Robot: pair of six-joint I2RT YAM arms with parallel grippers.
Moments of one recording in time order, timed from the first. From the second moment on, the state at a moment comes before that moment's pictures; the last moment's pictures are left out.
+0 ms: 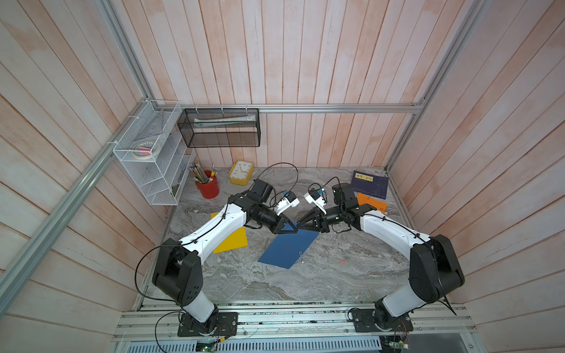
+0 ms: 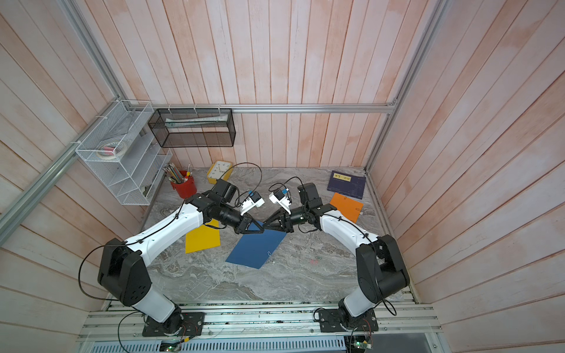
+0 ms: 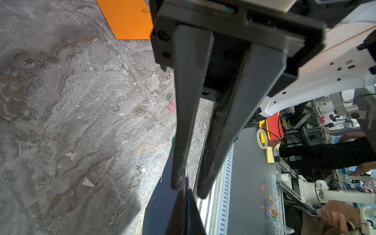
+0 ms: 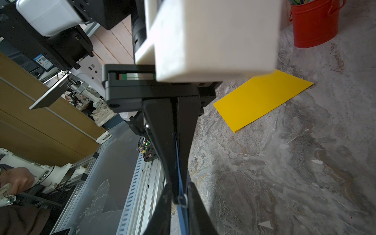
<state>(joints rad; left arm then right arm) -0.53 1.62 1.35 -0.78 0.92 0.15 0.44 1.57 1.07 -0.24 -1.29 -0.15</state>
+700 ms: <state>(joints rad) -0.53 1.62 1.35 -0.78 0.92 0.17 0.43 1.57 1.05 -0.20 -1.33 -0.10</state>
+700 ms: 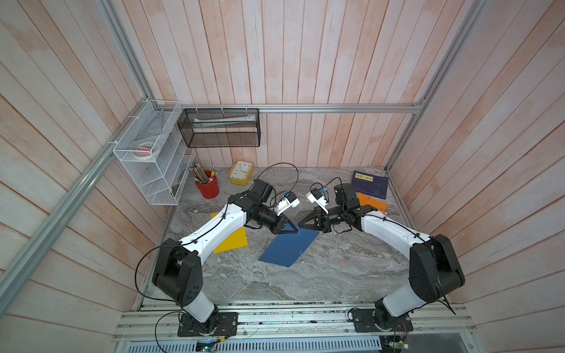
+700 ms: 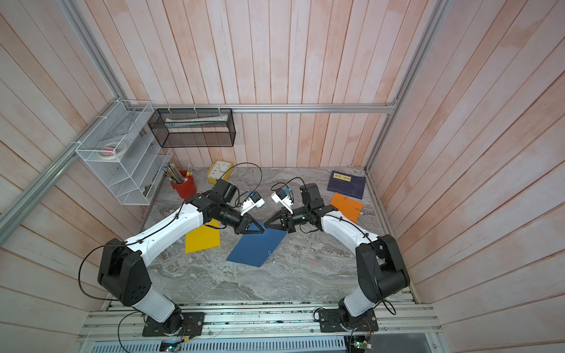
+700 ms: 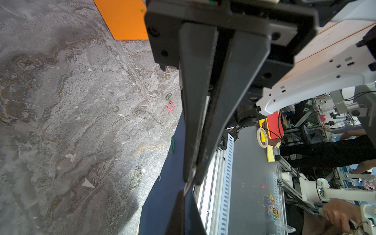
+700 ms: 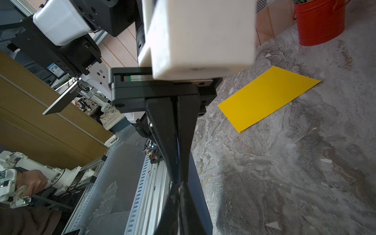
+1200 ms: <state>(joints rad) -0.54 1.62 1.35 -0.79 0.91 0.17 0.43 1.59 1.05 -0.20 -1.35 -0.08</state>
